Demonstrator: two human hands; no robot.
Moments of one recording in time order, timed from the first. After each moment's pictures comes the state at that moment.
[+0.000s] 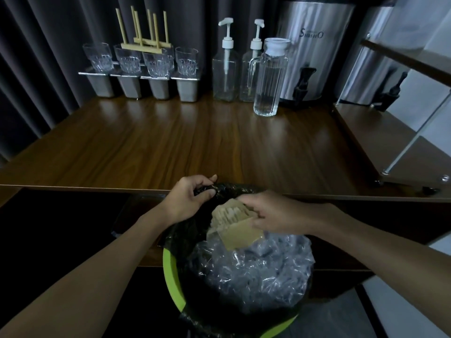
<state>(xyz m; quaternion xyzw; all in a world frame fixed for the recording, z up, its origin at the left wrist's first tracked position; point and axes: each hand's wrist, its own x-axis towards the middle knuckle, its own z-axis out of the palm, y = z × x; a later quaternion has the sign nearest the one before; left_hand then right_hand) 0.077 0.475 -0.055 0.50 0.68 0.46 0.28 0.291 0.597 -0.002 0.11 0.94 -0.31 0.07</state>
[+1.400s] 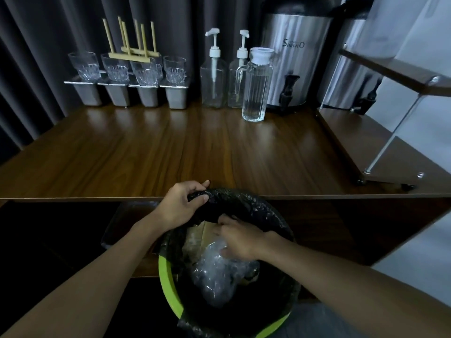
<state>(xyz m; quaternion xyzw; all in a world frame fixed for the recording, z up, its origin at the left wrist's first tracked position) 0.080 0.475 -0.052 0.51 0.69 0.44 0.26 0.257 0.557 -0.068 0.17 0.96 -0.13 0.16</state>
